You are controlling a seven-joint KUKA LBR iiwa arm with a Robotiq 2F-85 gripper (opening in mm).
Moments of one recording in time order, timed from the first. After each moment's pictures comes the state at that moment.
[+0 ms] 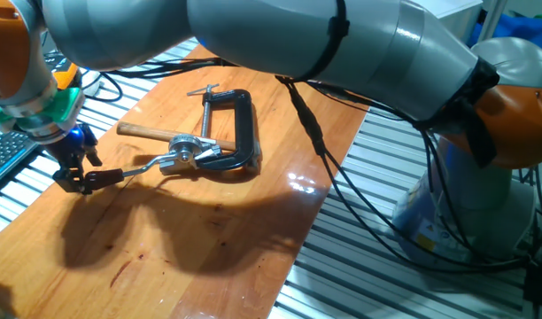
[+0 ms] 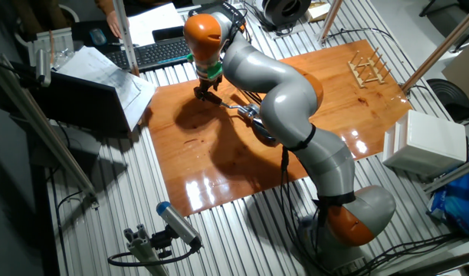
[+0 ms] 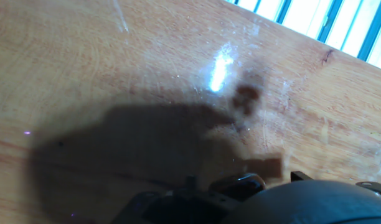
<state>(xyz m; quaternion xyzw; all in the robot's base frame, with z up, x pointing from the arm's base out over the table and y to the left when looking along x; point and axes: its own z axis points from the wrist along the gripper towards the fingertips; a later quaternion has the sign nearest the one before) 0.709 0.249 0.074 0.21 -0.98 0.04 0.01</state>
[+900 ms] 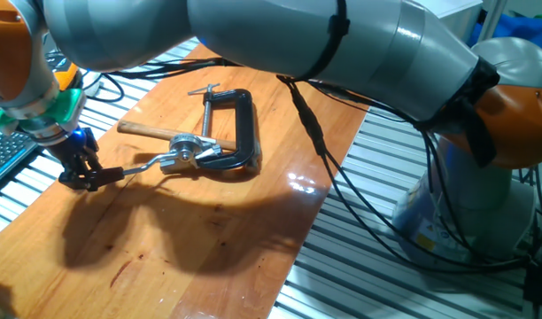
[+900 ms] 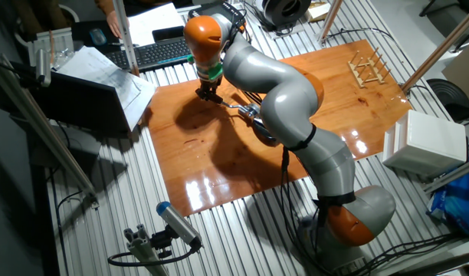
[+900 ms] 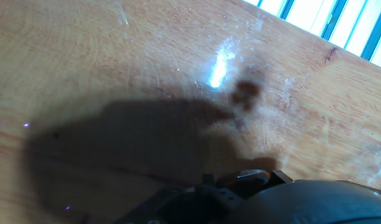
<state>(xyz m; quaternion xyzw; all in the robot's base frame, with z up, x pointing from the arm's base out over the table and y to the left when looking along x) 0.707 0.246 0.072 0.22 -0.97 0.04 0.02</state>
